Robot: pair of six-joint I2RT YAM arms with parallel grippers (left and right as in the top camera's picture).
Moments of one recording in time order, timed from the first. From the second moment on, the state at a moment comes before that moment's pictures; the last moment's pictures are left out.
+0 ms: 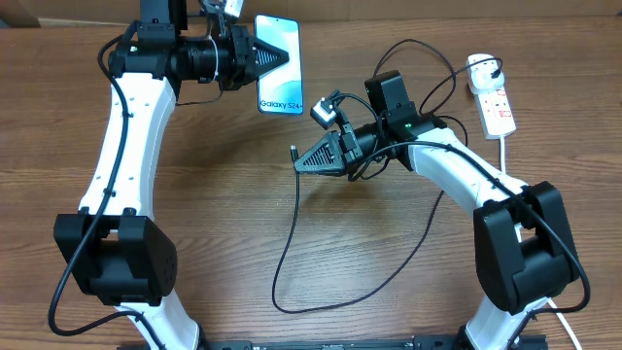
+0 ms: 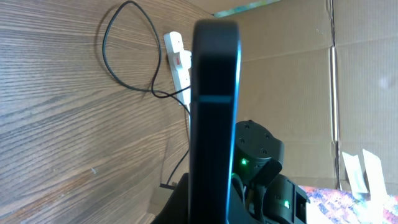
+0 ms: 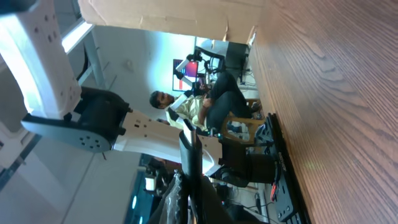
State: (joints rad) left arm -0.05 1.92 1.85 -0.78 1.04 -0.50; right arm 0.38 1.89 1.27 -0.29 -1.55 0.50
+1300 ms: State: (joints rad) left arm -0.05 1.92 1.85 -0.80 0.99 -0.57; right arm 0.37 1.86 1.27 0.12 -1.53 0.90
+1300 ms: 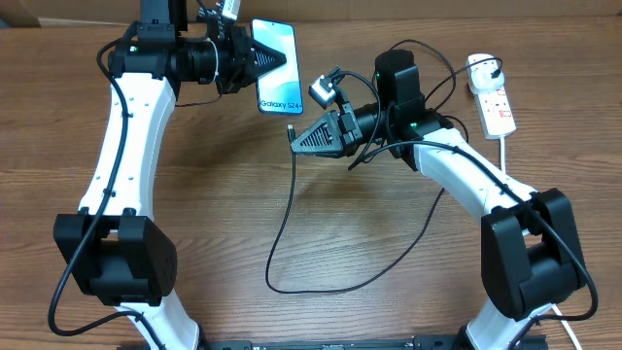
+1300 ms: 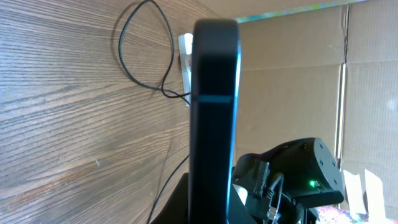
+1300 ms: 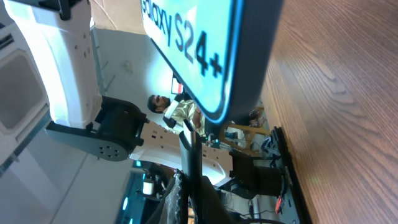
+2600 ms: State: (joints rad) left arm -0.09 1.92 1.85 -0.78 0.94 -0.66; right arm 0.37 1.86 1.27 0.29 -1.51 1.09
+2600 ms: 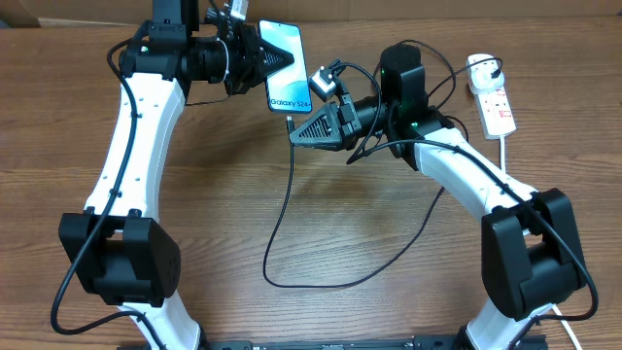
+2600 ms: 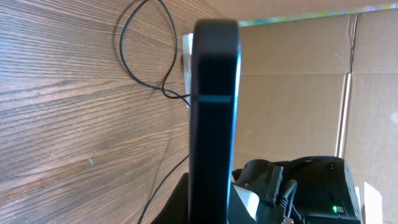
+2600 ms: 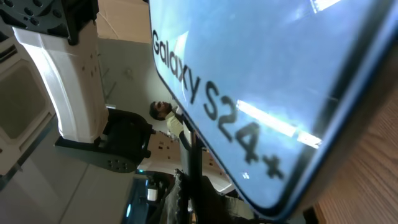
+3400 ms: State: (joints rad) left arm -0.06 1.92 1.85 -0.80 0.97 -0.66; right arm 0.35 1.86 1.27 0.30 -1.49 1.10
